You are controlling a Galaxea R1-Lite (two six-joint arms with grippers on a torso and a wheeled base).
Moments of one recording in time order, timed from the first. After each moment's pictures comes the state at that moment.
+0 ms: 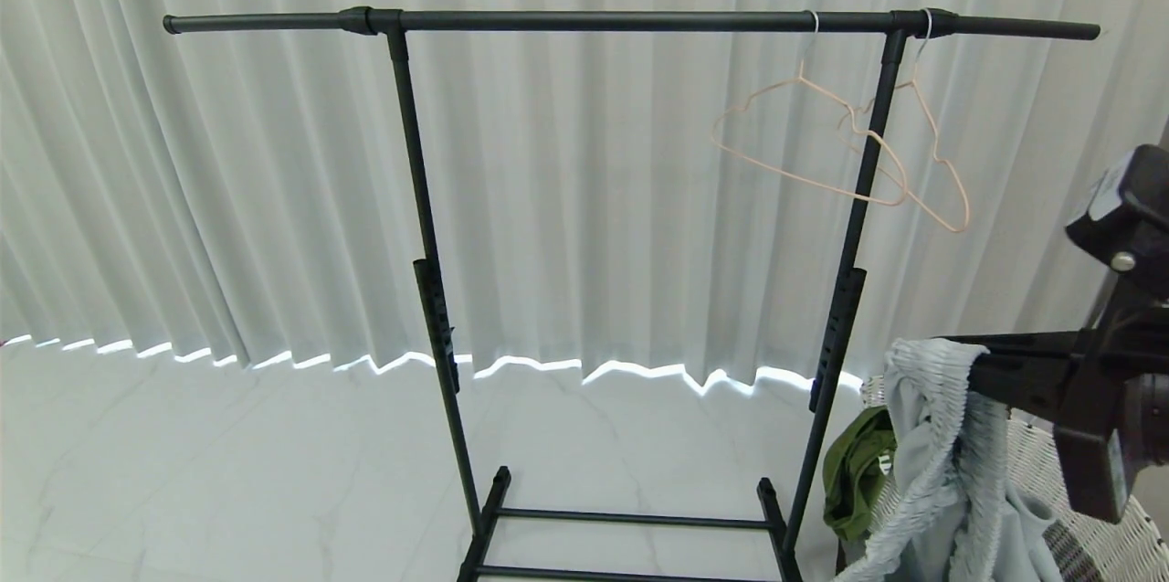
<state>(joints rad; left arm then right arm) 0.00 0.00 0.00 0.00 -0.06 0.14 0.92 1.19 -0.97 0.23 -0.24 -0.14</state>
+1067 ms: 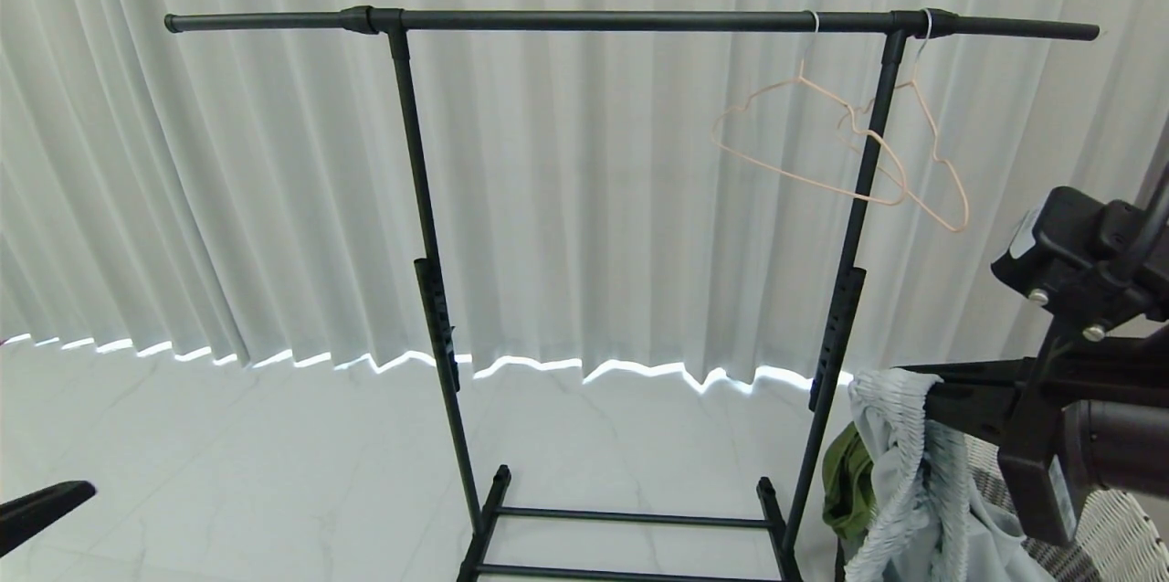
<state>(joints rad) -0.23 0.48 -0.35 -0.06 -0.41 0.15 0.94 1.23 -0.96 0.22 -0.21 -0.10</state>
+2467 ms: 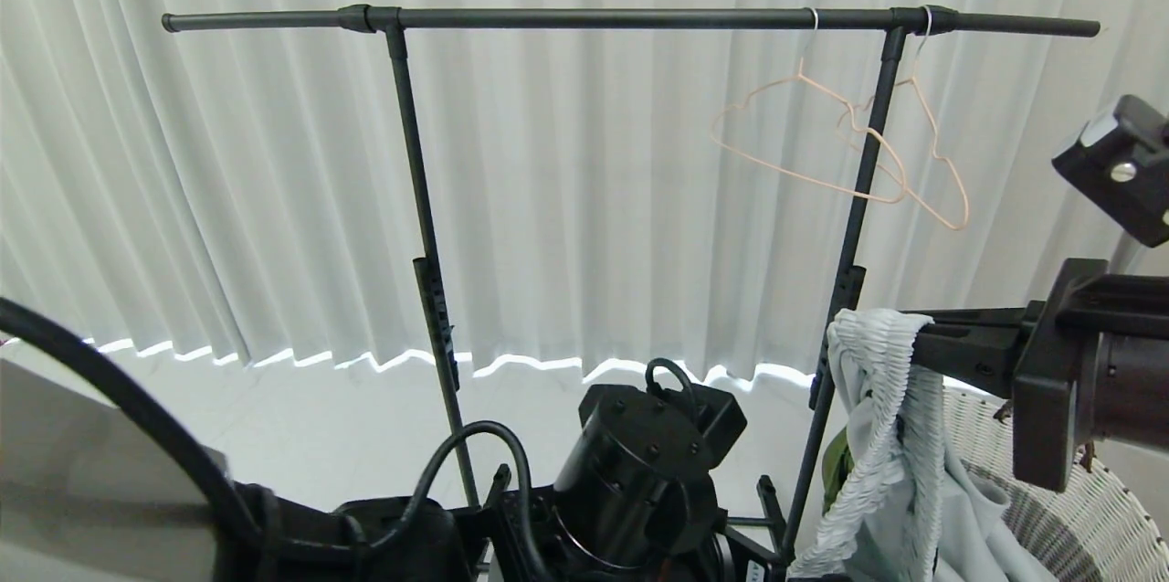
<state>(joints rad) -1.01 1.92 -0.84 -0.53 -0.18 -0.42 0.93 1.23 -0.96 0.06 -0.13 0.03</state>
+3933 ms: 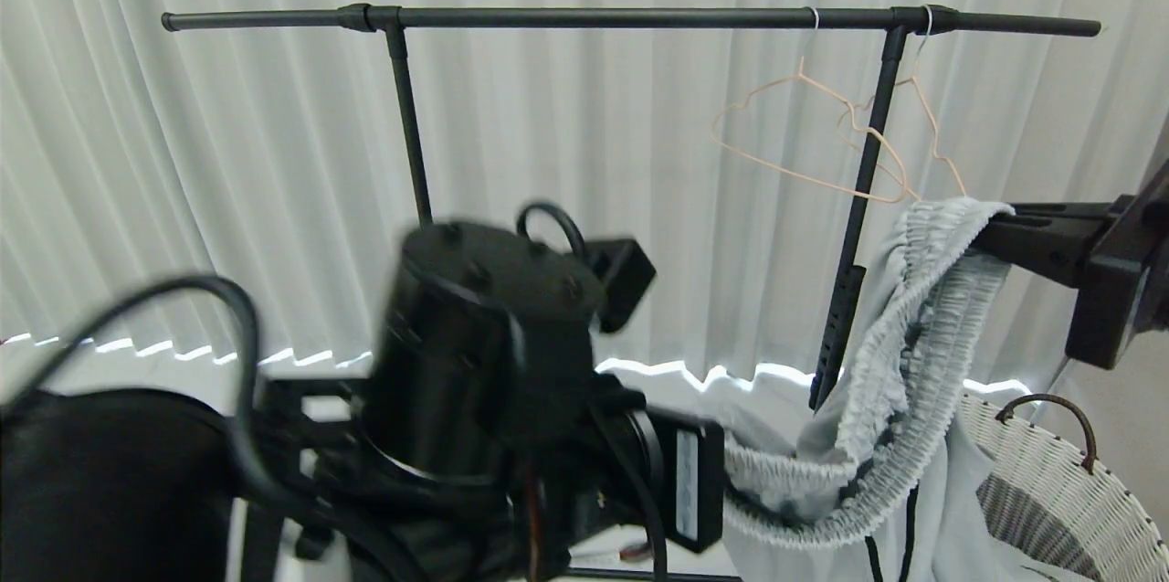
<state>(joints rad) -1.00 1.60 -1.02 -0.14 0.08 -0.45 0.77 1.18 -1.00 -0.05 -0.14 -0.14</state>
